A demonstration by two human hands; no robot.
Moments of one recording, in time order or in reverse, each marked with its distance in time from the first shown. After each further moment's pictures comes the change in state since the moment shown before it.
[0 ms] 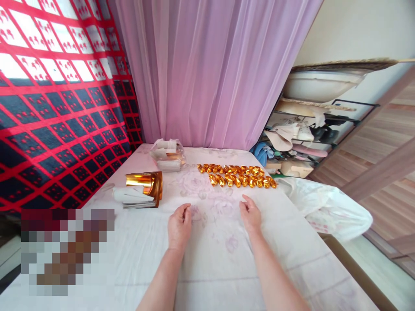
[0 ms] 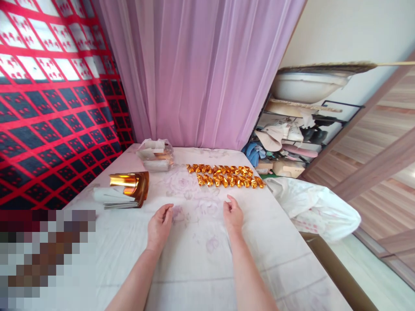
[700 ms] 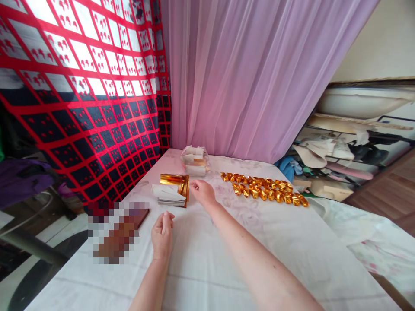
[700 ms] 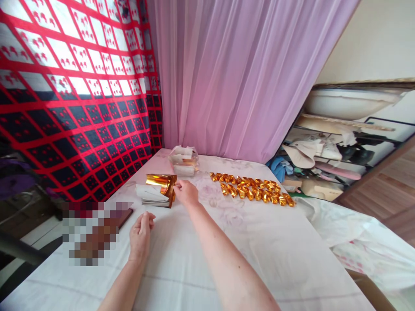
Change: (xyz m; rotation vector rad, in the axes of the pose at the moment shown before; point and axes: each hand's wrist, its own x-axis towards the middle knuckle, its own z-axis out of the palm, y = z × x) left_hand 0.001 -0.025 -0.121 -0.160 0.348 -0.085; right_hand -0.060 -0.235 0.118 -0.040 -0.462 -0.545
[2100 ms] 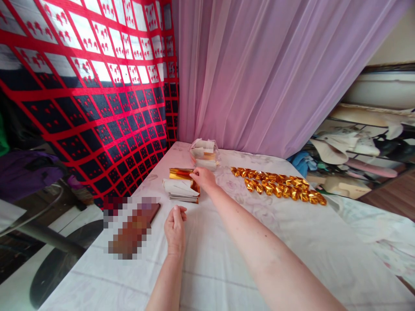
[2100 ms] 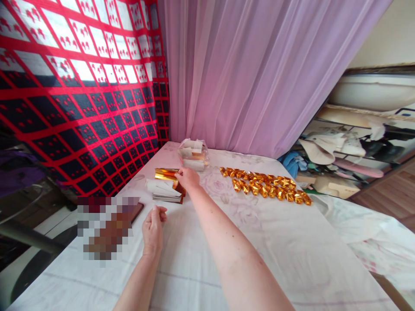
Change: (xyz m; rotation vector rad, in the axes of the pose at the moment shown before) left_hand 0.004 -0.007 0.006 -0.116 0.044 -0.082; right_hand 0.052 -0.022 0.032 -0.168 -0.073 -0.018
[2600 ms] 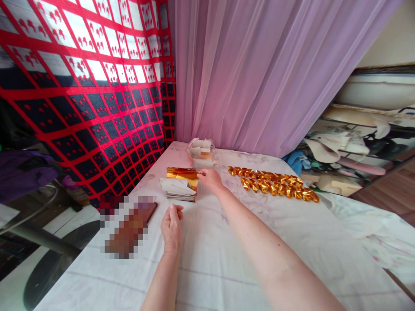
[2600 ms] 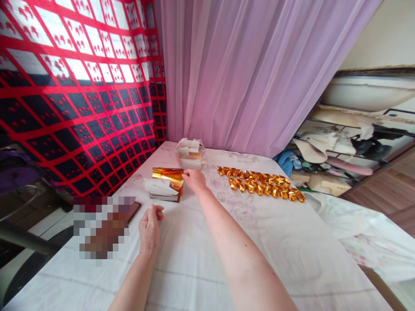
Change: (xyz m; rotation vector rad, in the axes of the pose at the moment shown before) left_hand 0.001 0.005 0.000 0.015 0.004 -0.002; right_hand -0.009 0.036 -0.009 0.100 0.047 0.024
